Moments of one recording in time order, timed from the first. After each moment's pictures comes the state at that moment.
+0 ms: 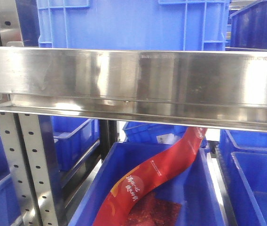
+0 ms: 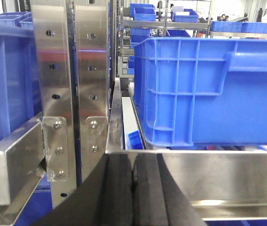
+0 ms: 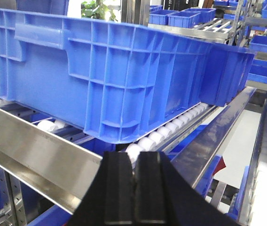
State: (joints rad) left arm -0.24 0.31 -0.22 -0.01 -0.03 0.00; right arm 0.25 0.21 -0.26 0.11 0.18 -0.14
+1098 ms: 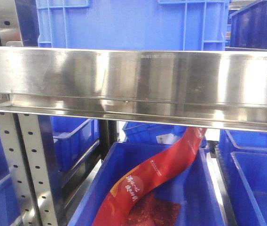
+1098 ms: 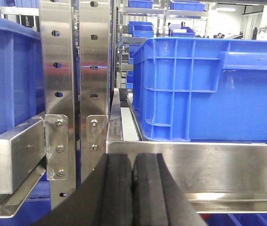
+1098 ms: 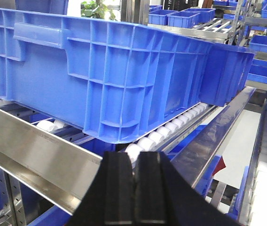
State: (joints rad) left arm -0.24 0.14 -0.11 -0.01 -0.03 0.00; right arm 0.25 0.21 -0.26 0.11 0.17 -0.14
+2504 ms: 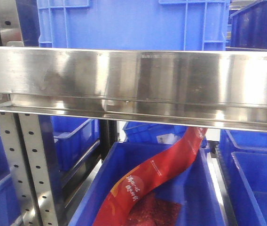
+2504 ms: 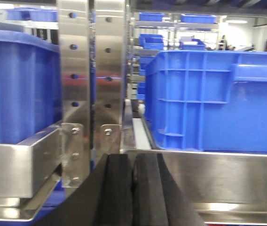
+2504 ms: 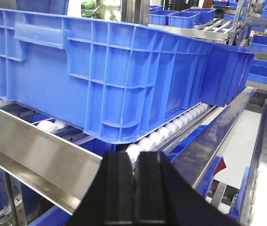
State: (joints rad) left arm -0.17 0.05 -0.10 -0.01 0.00 0.00; right arm 0.25 0.21 -0.26 0.11 0.17 -0.14
